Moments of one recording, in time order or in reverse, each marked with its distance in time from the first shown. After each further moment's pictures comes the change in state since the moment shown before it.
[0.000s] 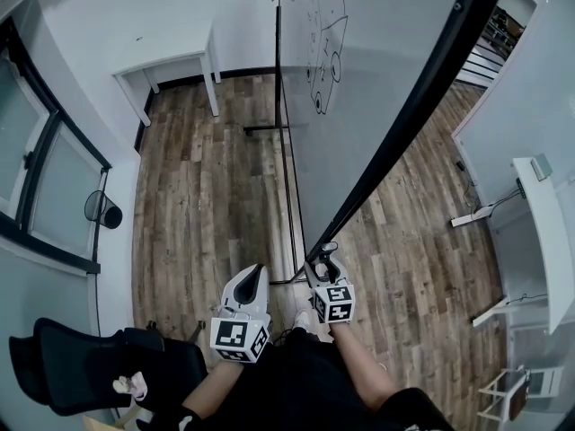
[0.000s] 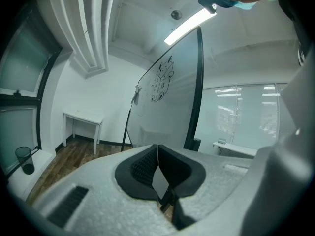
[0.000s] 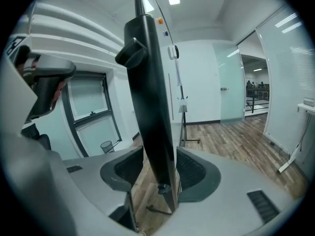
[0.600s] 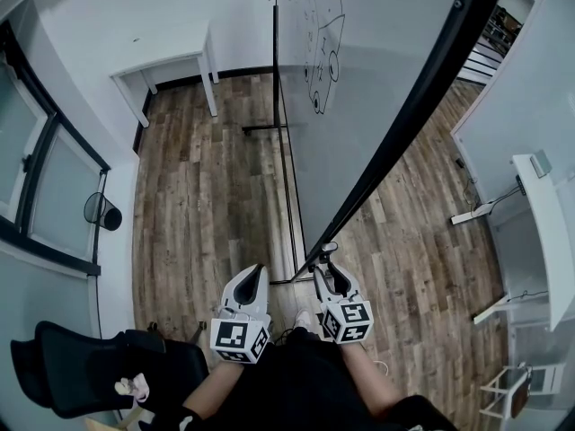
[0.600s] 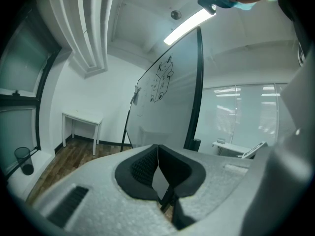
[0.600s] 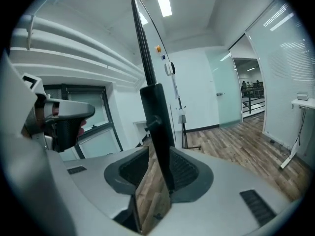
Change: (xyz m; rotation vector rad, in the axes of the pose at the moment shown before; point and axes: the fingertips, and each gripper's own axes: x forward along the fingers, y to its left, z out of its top) left arm 0.003 0.000 0.002 0.002 0.000 -0.008; right arm -0.065 0.013 0.052 0.067 -0.101 -0.004
